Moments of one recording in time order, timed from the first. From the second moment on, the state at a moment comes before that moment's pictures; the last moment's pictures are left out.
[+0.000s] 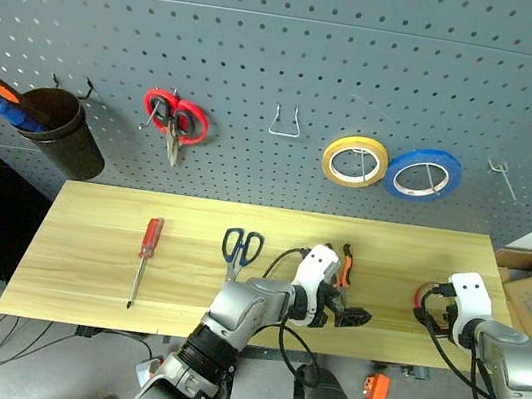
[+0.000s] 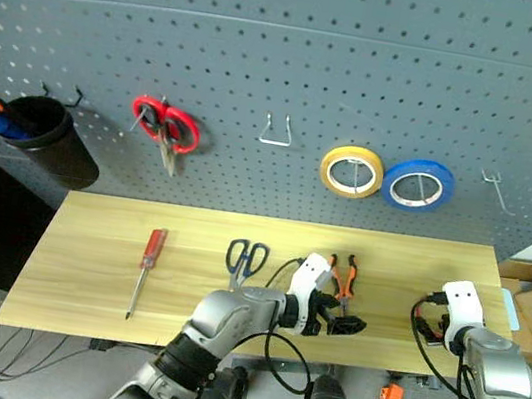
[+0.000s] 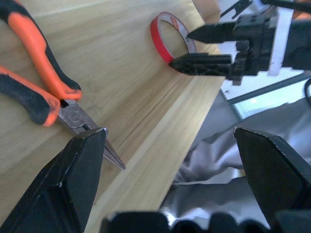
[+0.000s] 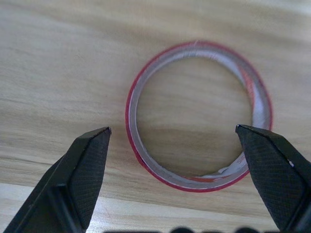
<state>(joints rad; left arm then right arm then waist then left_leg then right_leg) -0.43 -0.10 -0.29 0.16 -0.36 0.90 -0.50 -0.20 -0.61 -0.10 0.17 0.11 0.80 0.46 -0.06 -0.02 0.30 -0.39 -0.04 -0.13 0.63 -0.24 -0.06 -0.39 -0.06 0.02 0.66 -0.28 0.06</state>
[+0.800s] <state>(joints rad) -0.49 -0.15 -0.27 0.17 -0.43 1.02 -0.47 -0.30 -0.58 -0.06 0.28 0.12 0.74 0.51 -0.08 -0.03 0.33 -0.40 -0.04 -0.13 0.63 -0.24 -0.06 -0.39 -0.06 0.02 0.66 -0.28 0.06</state>
